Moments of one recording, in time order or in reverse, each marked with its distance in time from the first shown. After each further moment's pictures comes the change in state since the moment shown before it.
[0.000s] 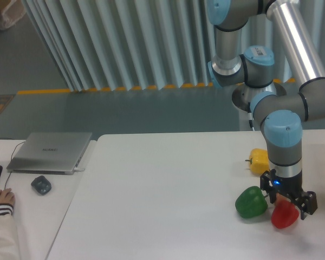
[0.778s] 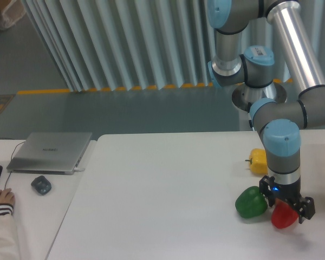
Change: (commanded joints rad) arm -0.006 -0.029 -0.012 0.000 0.002 -0.003
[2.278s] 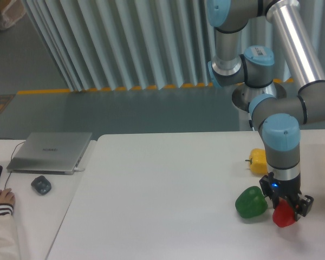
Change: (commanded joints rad) arm -0.002 0.046 0.044 -0.038 -0.014 0.035
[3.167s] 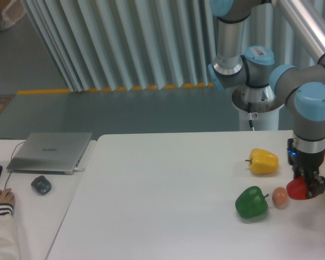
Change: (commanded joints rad) arm 0.196 0.118 -0.028 -0.193 -0.113 0.825
